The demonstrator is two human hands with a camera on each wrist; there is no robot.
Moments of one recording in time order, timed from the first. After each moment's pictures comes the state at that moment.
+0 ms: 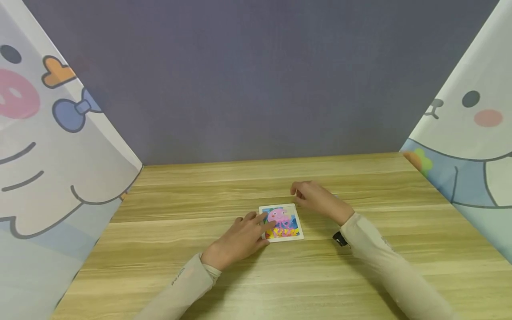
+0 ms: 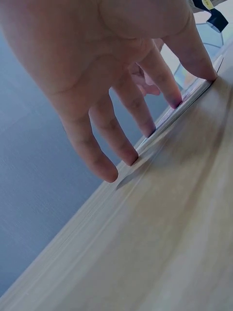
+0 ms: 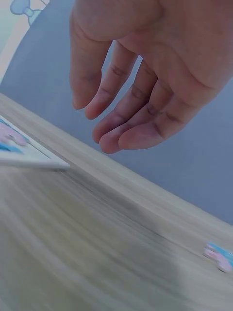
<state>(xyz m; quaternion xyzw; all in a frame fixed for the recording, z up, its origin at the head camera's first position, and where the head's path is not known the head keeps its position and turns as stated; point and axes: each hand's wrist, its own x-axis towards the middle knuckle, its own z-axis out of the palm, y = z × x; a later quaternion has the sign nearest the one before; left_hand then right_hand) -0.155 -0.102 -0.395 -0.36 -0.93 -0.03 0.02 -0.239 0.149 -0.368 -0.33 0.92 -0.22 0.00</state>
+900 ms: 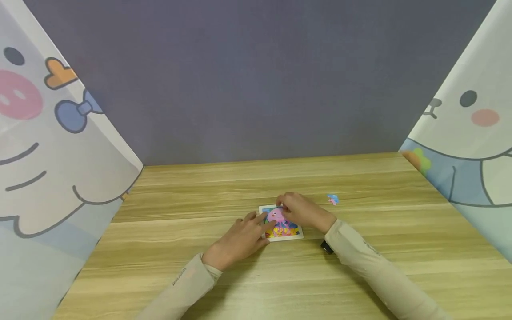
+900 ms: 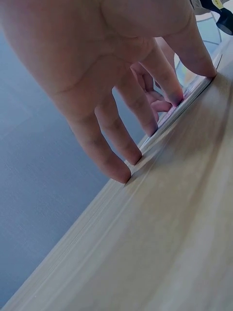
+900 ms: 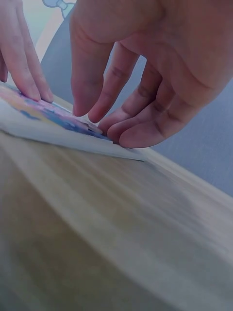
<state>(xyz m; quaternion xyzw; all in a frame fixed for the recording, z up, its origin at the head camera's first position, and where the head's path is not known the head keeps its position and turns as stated) -0.153 -0.100 -0.396 -0.37 -0.93 -0.01 0.03 -0.221 0.116 -0.389 -0.35 0.91 -0.22 0.03</state>
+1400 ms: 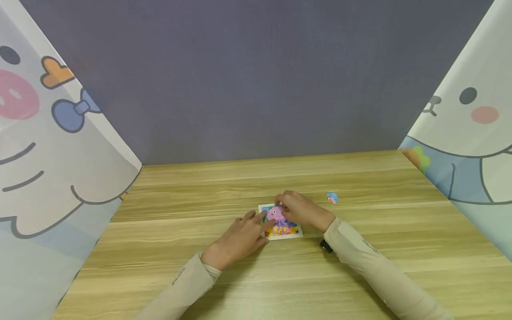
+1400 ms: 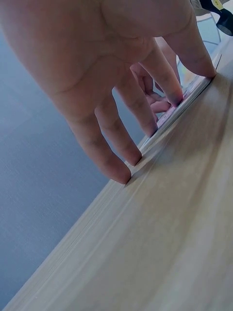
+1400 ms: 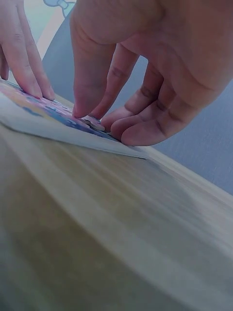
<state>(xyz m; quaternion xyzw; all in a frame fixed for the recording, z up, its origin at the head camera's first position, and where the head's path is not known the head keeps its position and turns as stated) -0.152 -0.103 -0.394 -0.38 -0.92 -0.01 0.03 -0.220 0.115 -0.389 -0.34 0.92 -0.21 0.03</state>
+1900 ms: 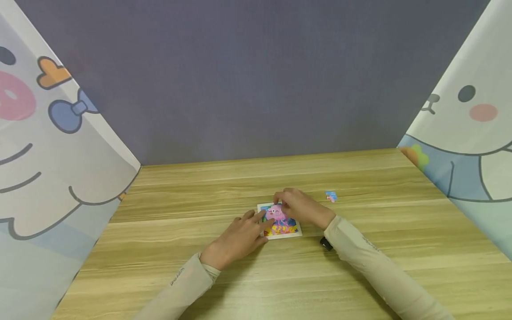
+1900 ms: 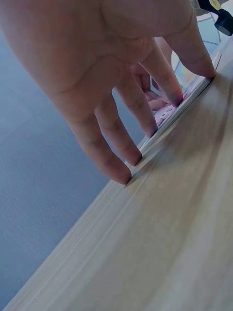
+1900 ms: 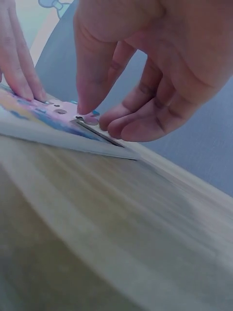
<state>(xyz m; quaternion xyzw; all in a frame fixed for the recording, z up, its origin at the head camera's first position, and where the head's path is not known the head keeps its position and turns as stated) -0.152 -0.103 -0.396 -0.38 -0.92 -0.02 0.04 -0.225 0.120 -0.388 -0.36 0.90 -0.23 0.02</state>
